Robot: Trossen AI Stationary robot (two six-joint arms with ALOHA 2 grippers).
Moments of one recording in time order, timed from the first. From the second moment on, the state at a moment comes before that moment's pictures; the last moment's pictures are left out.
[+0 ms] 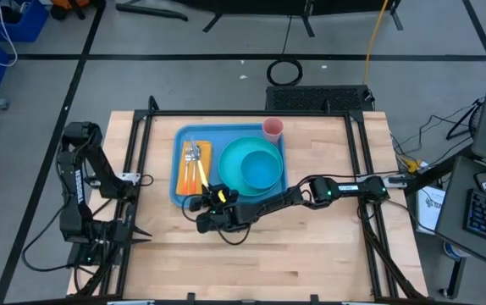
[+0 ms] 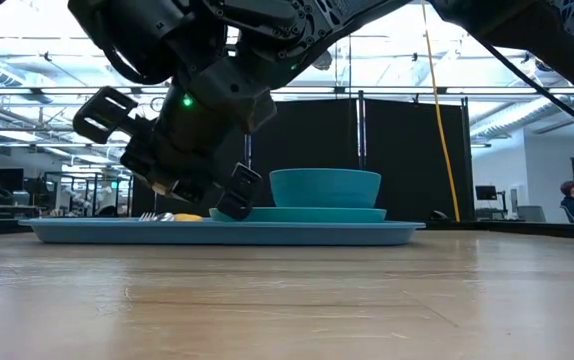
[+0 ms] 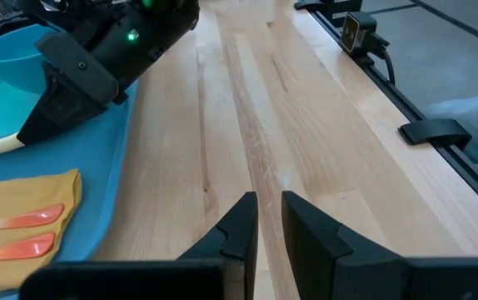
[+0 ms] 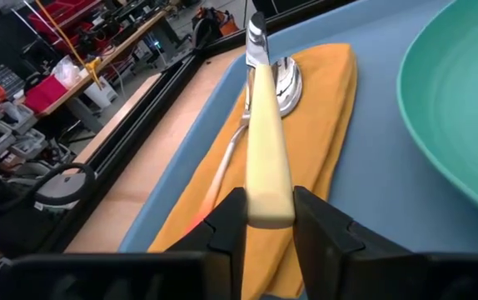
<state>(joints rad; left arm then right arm) -1.65 1.20 0.56 -0.87 -1.07 -1.42 0.22 2.60 2.06 -0.19 1.10 1.25</state>
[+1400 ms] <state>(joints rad) -1.65 1.20 0.56 -0.87 -1.07 -1.42 0.22 2.60 2.06 -0.17 1.10 1.24</state>
